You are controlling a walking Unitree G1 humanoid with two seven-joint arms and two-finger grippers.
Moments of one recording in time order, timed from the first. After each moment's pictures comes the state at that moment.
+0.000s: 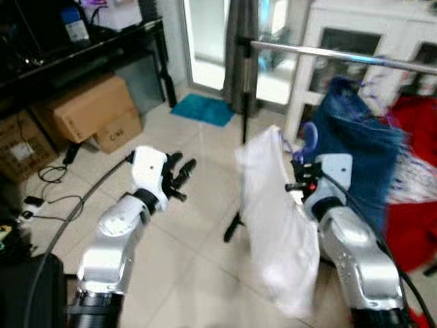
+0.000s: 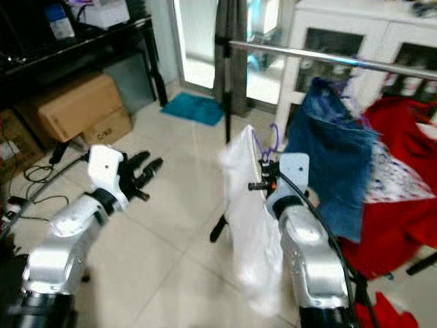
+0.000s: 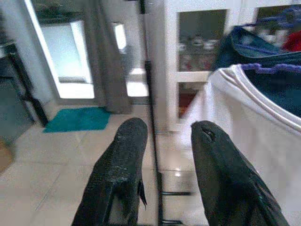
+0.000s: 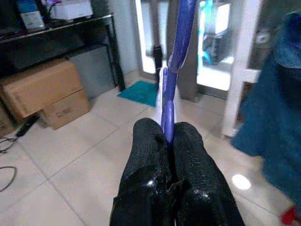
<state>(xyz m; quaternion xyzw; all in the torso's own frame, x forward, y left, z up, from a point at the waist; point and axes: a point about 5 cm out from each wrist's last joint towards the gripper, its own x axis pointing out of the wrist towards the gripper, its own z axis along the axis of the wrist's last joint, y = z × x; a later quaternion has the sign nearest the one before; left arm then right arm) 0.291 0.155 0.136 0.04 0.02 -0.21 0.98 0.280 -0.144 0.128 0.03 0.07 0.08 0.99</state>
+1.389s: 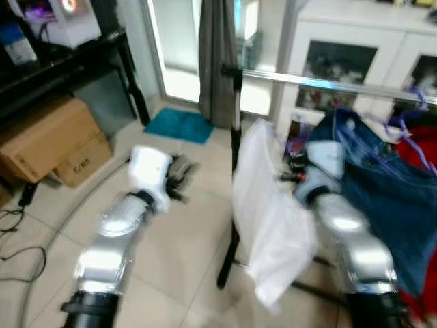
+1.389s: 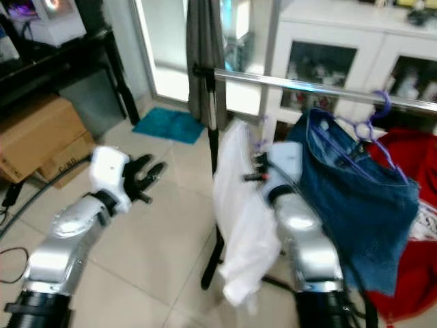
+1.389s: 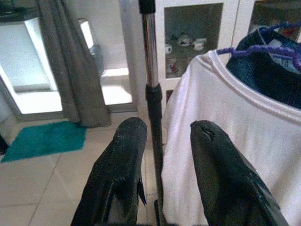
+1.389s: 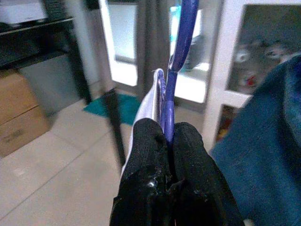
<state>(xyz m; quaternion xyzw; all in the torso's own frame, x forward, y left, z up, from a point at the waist) 0.290 0.140 0.133 0.04 0.03 -0.25 0.97 0.294 -0.149 0.138 0.00 0.07 0.06 1.00</state>
